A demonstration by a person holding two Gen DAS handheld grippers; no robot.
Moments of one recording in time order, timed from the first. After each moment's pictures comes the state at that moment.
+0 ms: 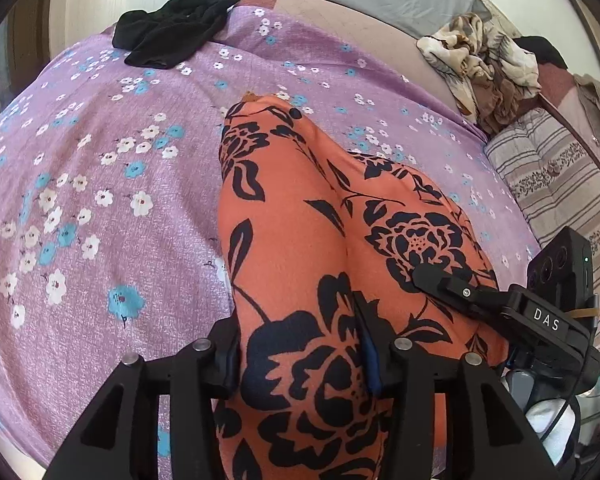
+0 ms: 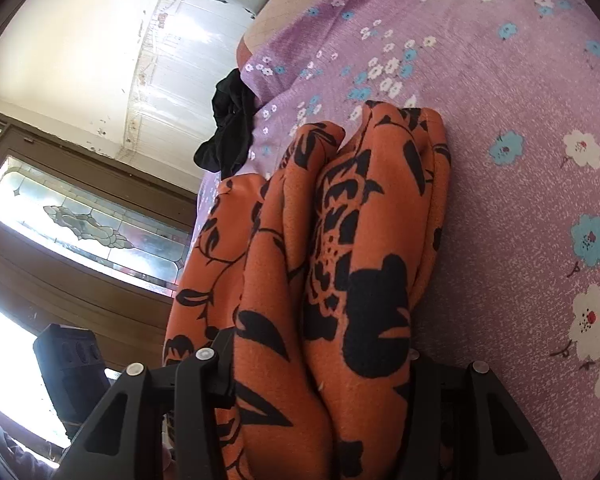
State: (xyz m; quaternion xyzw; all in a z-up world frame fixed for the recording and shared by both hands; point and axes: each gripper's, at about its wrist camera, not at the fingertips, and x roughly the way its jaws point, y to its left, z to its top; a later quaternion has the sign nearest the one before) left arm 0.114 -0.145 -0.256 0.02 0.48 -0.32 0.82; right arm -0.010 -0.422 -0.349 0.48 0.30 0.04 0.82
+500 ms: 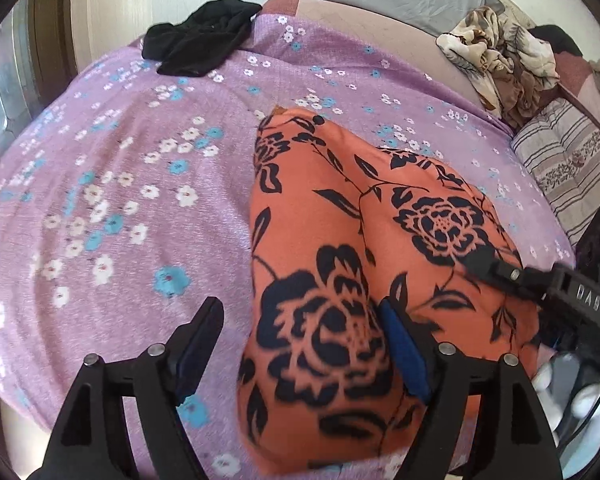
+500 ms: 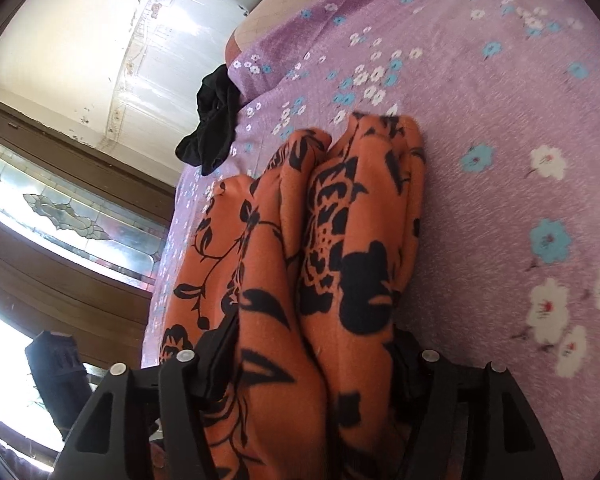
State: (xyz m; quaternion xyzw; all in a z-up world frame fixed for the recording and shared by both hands) left arm 0.089 -0.130 -0.246 0.07 0.46 -0.26 0.84; right arm -0.022 -0.415 -0.319 0.43 0.33 -0.02 0.84
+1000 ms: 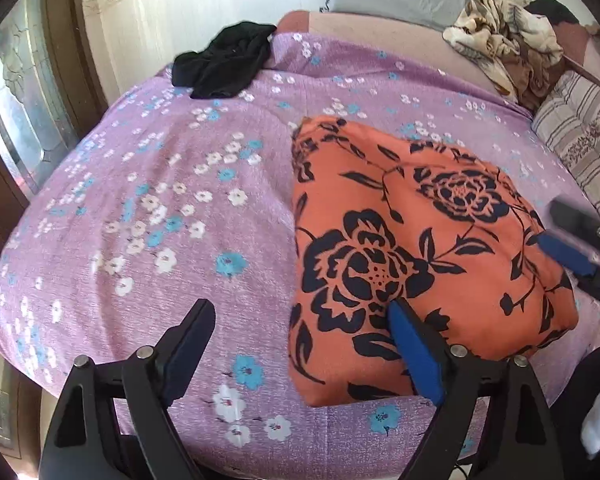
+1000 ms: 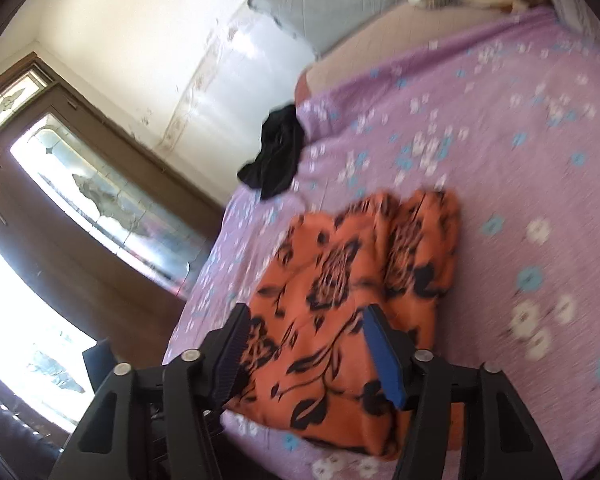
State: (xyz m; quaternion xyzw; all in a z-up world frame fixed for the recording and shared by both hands) left arm 0.064 -0.114 -0.244 0.12 0.43 -0.22 0.87; right arm -0.043 -0.388 -0.289 0.38 0.30 0.04 0.87
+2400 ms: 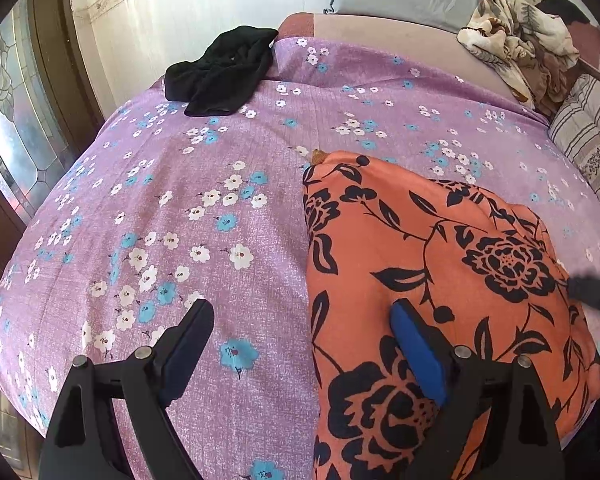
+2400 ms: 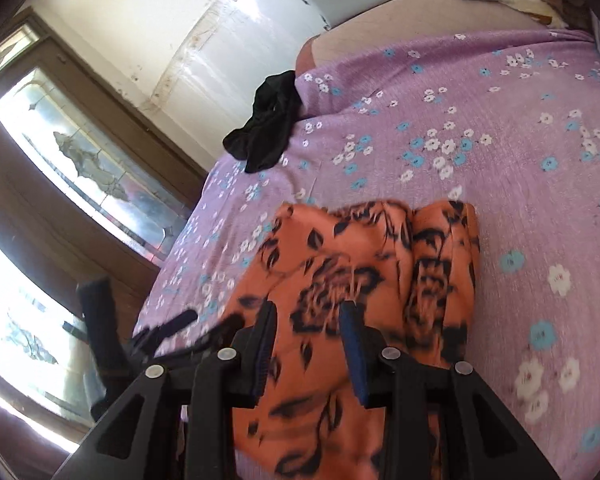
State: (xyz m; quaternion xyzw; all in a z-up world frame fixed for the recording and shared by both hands) left arm 0.128 -0.144 -0.243 0.14 0.41 -0.20 0.88; right arm -0.015 -0.384 -0.273 0.32 0.34 0.04 0.89
